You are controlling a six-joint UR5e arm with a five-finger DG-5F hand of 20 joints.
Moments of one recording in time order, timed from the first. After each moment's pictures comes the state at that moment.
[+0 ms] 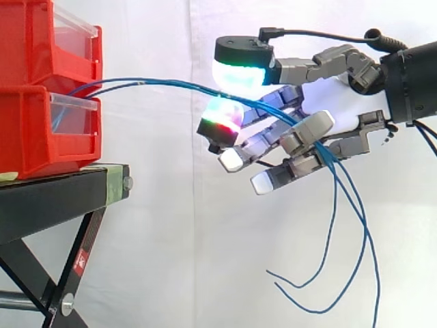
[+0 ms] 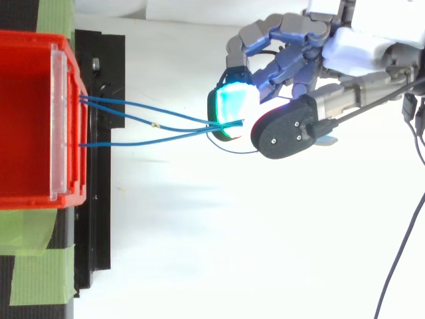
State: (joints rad) arm 0.10 -1.85 -1.70 -2.95 -1.27 0.01
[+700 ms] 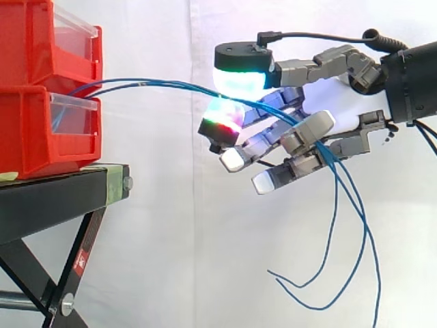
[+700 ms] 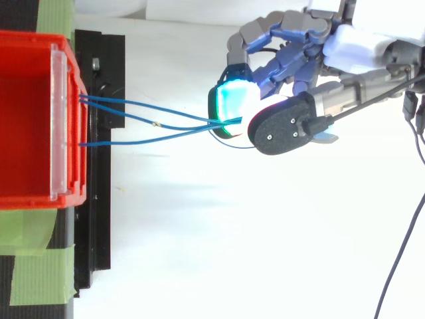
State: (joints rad) arm 0.09 -1.85 -1.70 -2.96 -1.27 0.01
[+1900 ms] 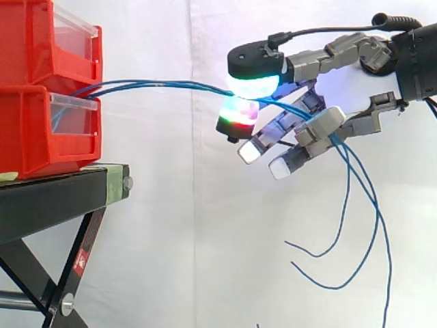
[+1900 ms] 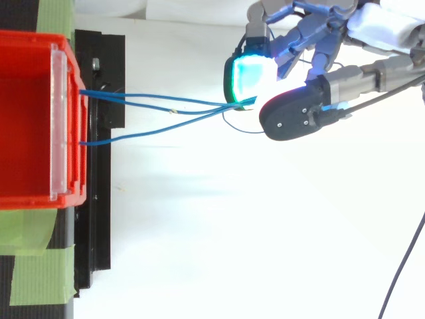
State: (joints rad) arm 0.09 -1.80 -1.70 -2.99 -1.20 -0.19
